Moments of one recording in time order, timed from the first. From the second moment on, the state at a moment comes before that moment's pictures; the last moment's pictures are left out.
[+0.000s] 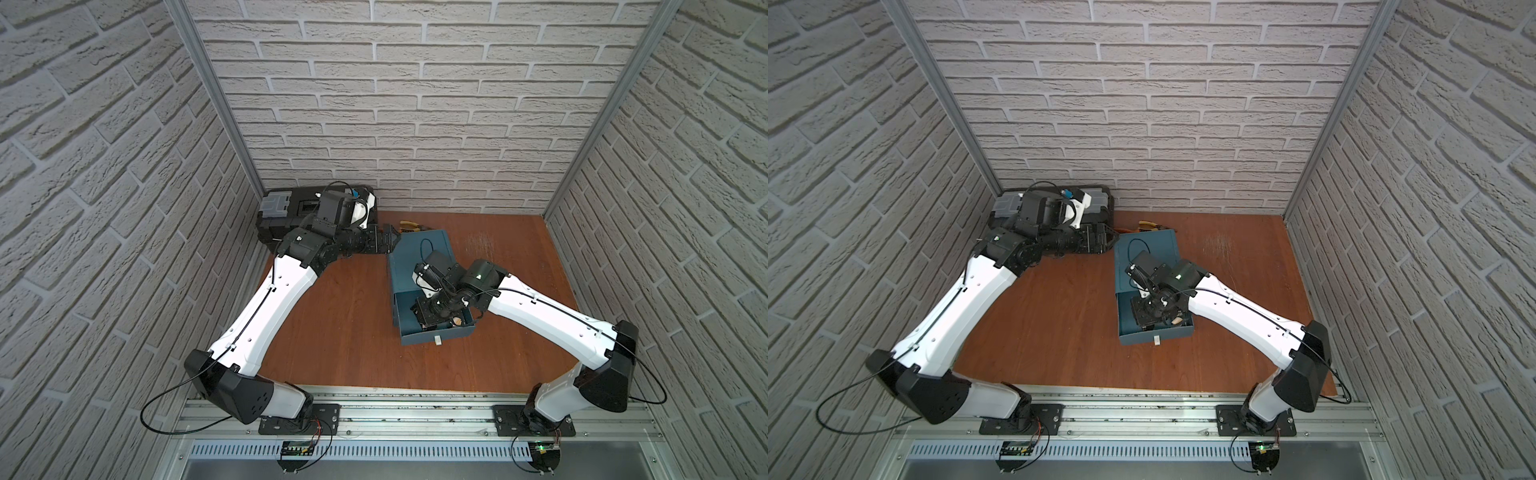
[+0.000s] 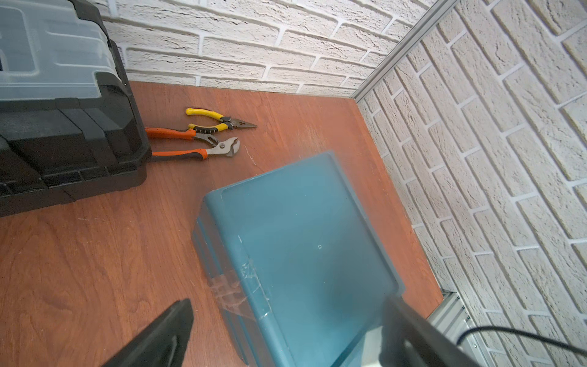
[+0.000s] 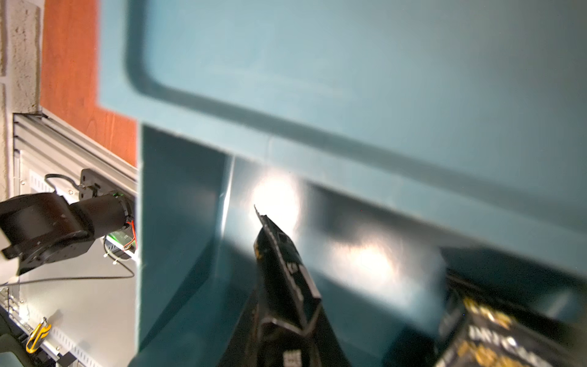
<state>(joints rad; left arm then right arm) -0.47 1.42 1.62 -0.82 0.28 -0.37 0.85 1.54 1.53 -1.20 -0.10 0.57</state>
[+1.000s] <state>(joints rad) -0.61 1.40 1.66 -0.88 0.32 -0.39 0.20 1.44 1.70 -1.27 -0.35 0.19</state>
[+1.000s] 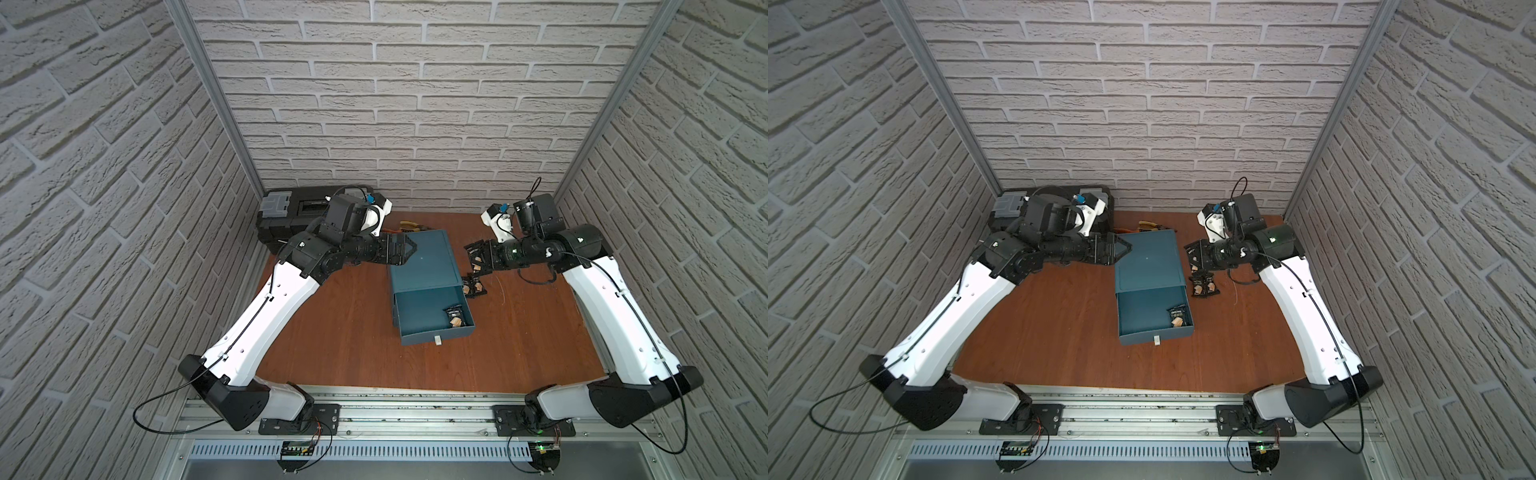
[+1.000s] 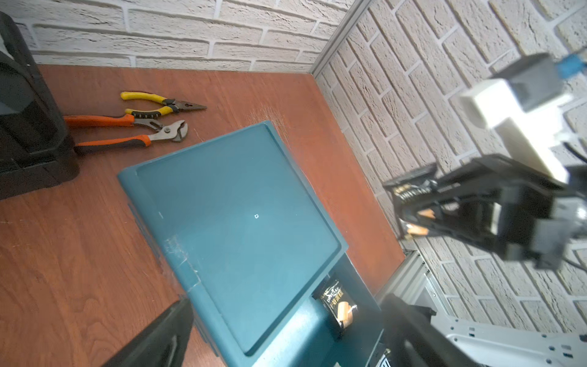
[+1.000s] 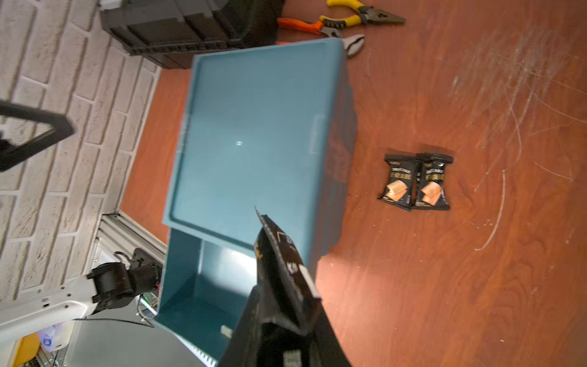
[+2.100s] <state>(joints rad) -0.67 1.52 1.68 -0.90 0.25 -0.44 -0.20 1.99 1.39 -0.81 -0.38 -0.11</state>
